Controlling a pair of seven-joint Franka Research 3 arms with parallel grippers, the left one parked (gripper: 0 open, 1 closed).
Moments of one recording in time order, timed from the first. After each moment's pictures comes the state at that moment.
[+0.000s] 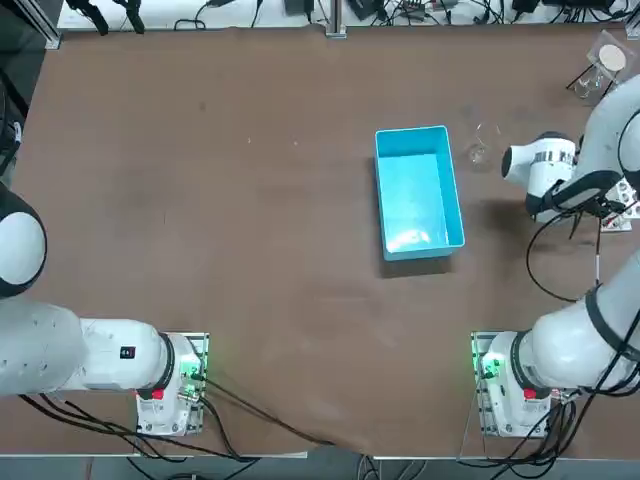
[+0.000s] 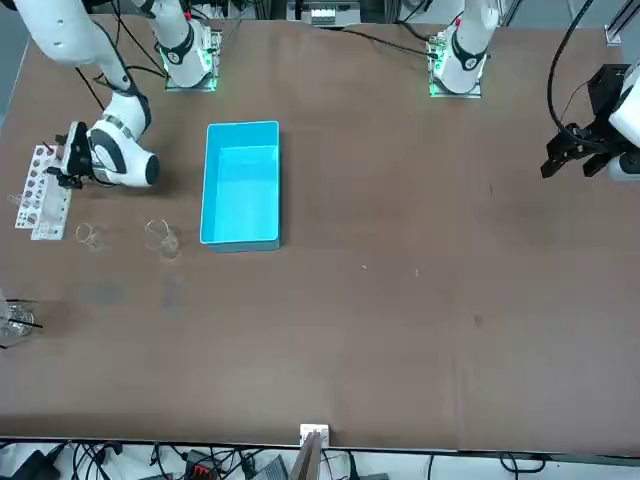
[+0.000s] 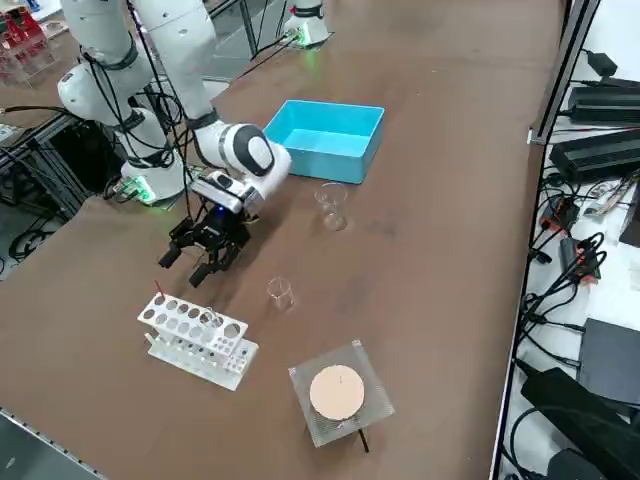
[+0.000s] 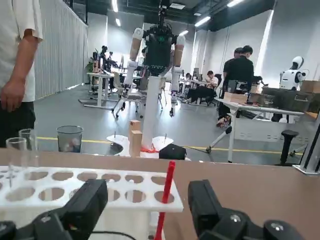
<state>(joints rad) -0.08 0.40 -0.07 -2.44 -1.51 1.70 2.74</state>
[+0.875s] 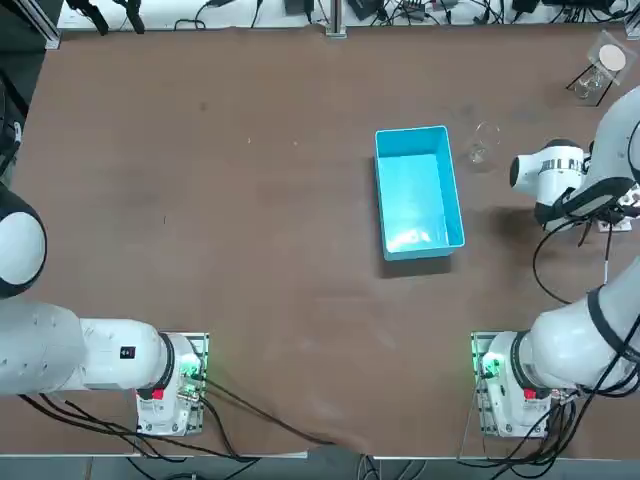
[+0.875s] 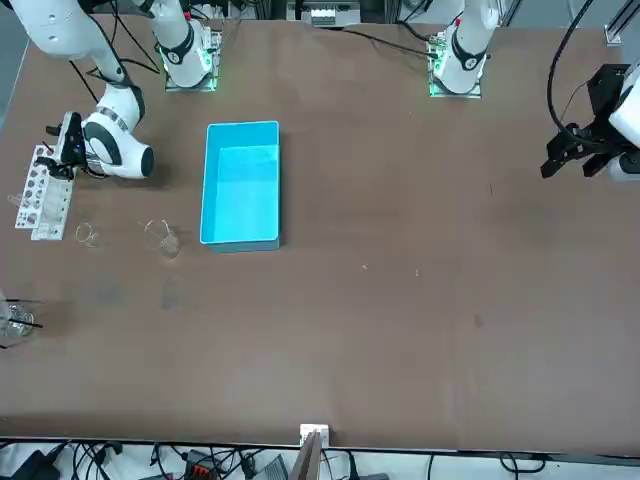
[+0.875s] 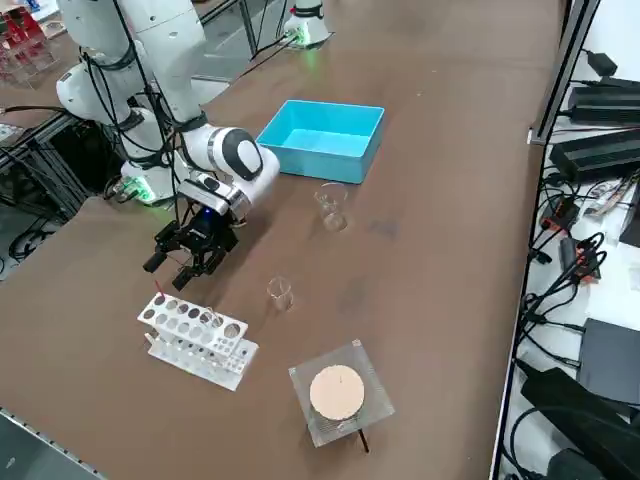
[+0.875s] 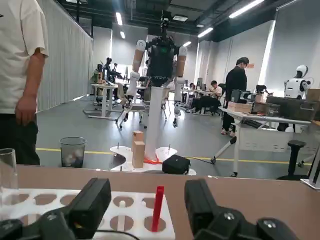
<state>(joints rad) -0.13 0.38 -0.07 -2.49 -1.60 1.68 2.78</state>
